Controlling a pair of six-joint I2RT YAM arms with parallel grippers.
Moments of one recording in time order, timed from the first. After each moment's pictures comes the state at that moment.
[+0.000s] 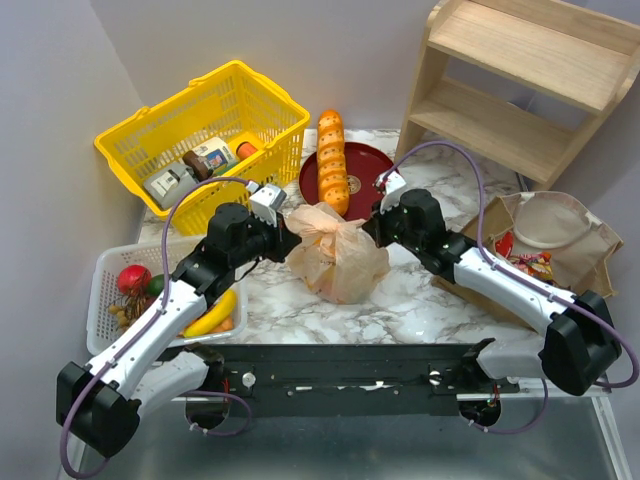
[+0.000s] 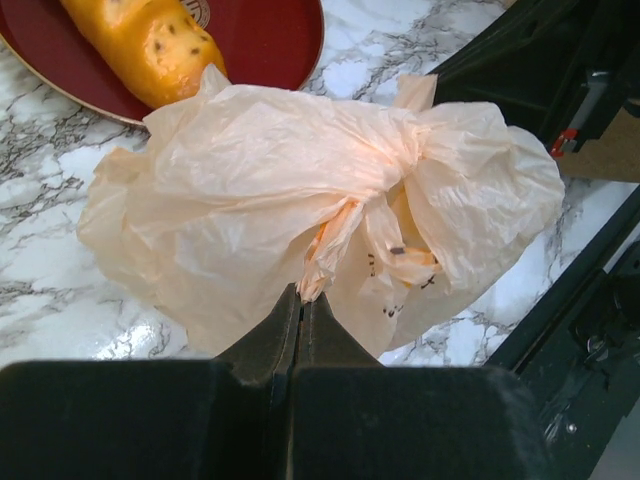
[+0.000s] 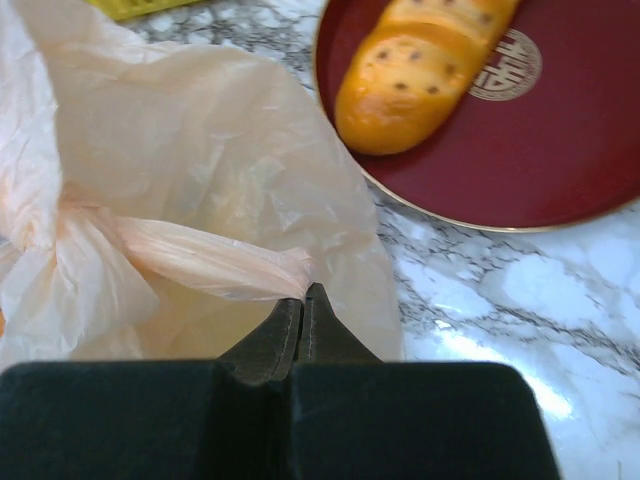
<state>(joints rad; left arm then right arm) -0.50 0.96 0.77 -0.18 0.29 -0.25 0.62 1.29 0.86 -0.01 -0.07 0.09</state>
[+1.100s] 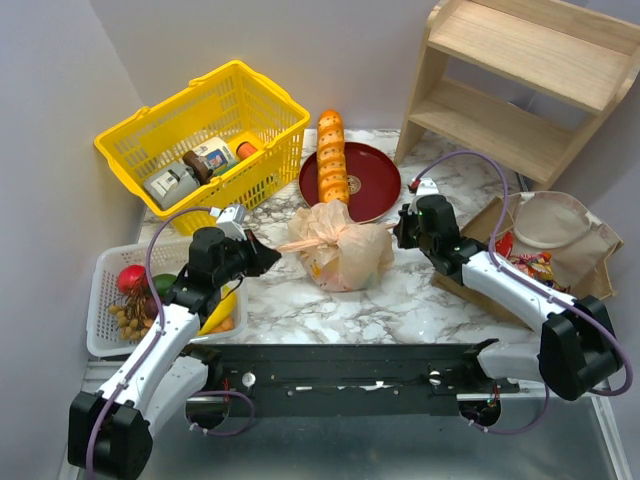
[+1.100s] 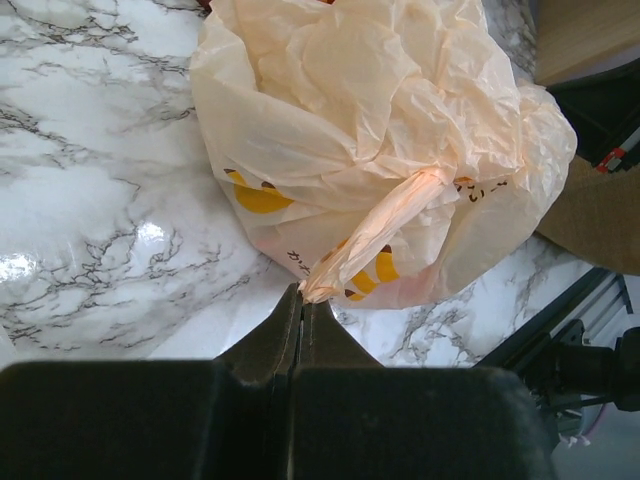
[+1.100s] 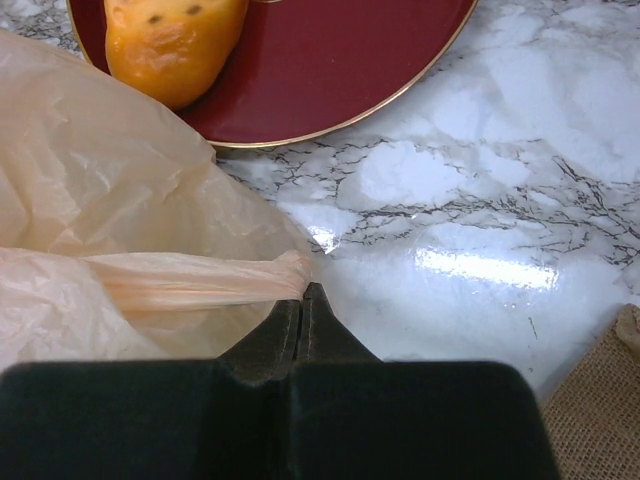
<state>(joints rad) -0.29 0.82 0.48 -0.08 0.35 -0.54 0.47 1.27 0.75 -0.05 0.15 0.23</state>
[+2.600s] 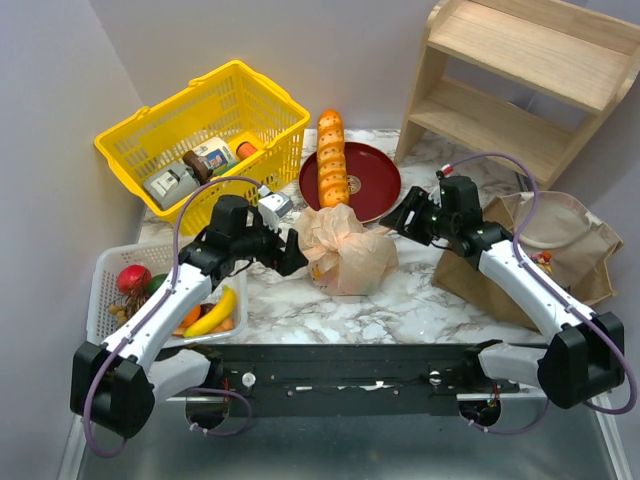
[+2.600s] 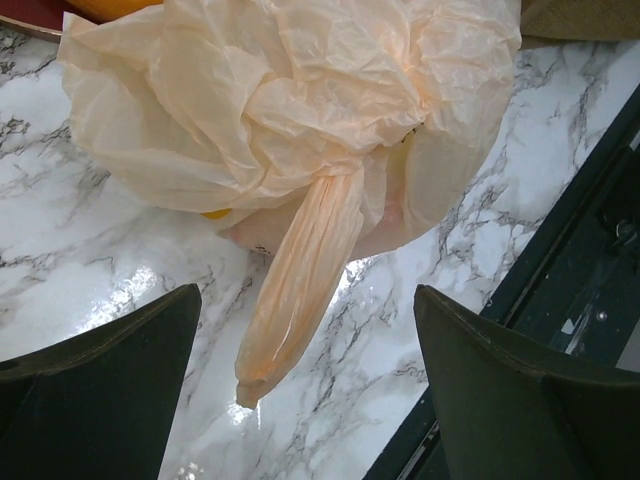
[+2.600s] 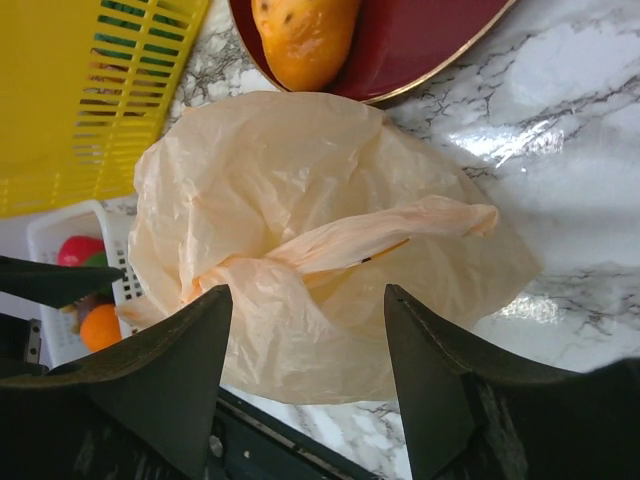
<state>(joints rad) -0.39 1.07 0.78 -0.31 0.55 -0.04 0.34 1.22 0.92 -0.31 -0.25 0.72</state>
